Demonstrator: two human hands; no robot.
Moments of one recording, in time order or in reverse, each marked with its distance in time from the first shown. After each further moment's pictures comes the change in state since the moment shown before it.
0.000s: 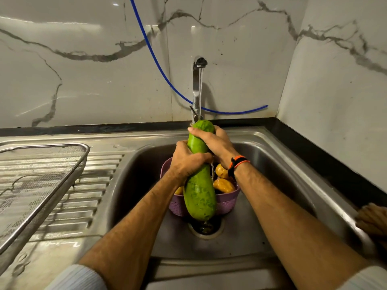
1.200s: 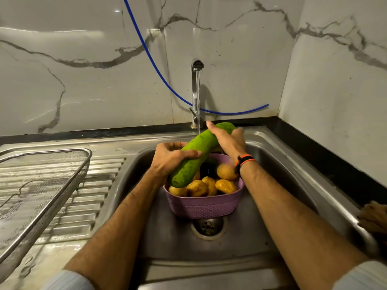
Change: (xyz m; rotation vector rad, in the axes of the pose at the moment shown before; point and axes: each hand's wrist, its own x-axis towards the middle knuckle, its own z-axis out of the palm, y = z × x) left_hand 0.006 -0.001 -0.042 0.024 0.034 0.035; right_hand -0.007 -0.006 -0.025 0.037 0.273 0.069
